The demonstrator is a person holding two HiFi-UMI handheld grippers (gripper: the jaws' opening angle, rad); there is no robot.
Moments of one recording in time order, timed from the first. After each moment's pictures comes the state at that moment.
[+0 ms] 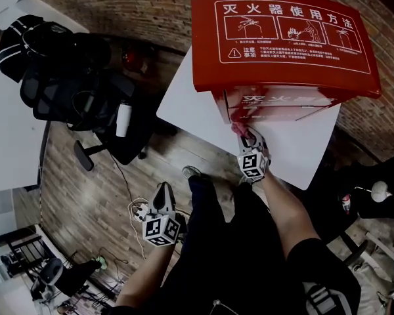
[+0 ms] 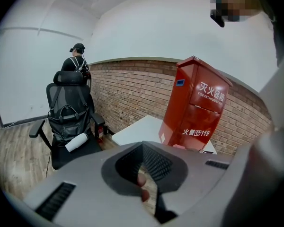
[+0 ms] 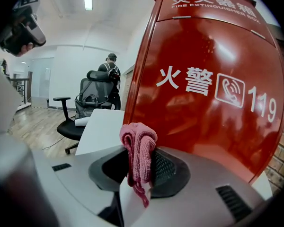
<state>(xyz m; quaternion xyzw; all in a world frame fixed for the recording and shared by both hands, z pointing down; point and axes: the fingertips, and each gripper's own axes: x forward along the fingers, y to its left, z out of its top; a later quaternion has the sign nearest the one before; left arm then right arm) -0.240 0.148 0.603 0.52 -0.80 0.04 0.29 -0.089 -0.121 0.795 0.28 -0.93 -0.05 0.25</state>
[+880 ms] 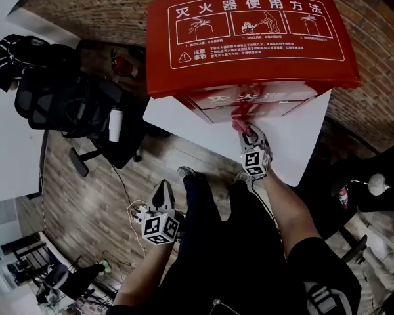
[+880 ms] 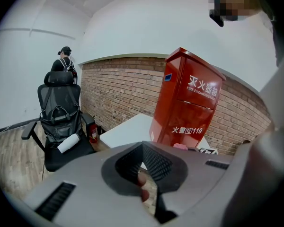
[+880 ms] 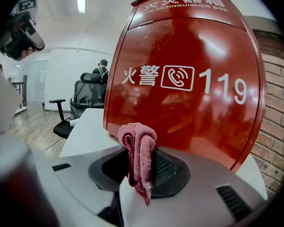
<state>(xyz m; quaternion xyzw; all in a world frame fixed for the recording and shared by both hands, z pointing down) -0.193 0.106 0.607 0.54 -0.79 0.06 0.28 -0.023 -0.156 0.795 0.30 -0.92 -0.03 0.24</state>
